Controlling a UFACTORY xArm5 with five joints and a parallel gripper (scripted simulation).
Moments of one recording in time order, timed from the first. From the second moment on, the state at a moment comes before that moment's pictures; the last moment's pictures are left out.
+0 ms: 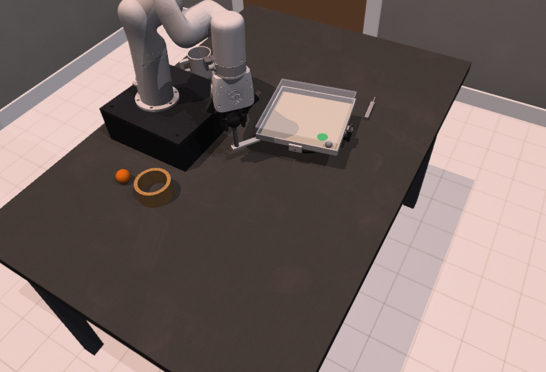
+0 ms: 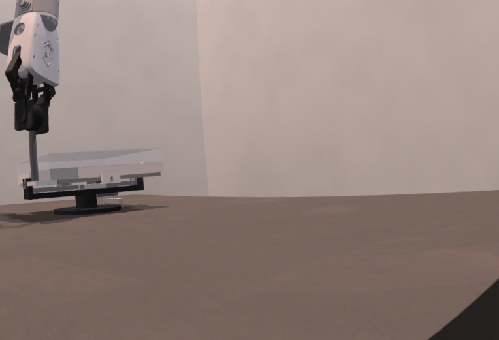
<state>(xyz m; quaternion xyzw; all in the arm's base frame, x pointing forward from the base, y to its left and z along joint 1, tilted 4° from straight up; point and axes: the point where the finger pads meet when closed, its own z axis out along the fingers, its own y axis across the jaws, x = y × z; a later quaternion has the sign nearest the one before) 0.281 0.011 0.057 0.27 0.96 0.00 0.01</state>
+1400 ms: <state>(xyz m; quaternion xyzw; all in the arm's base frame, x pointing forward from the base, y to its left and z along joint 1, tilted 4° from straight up) 0.282 0.010 0.057 0.26 0.96 0.00 0.01</state>
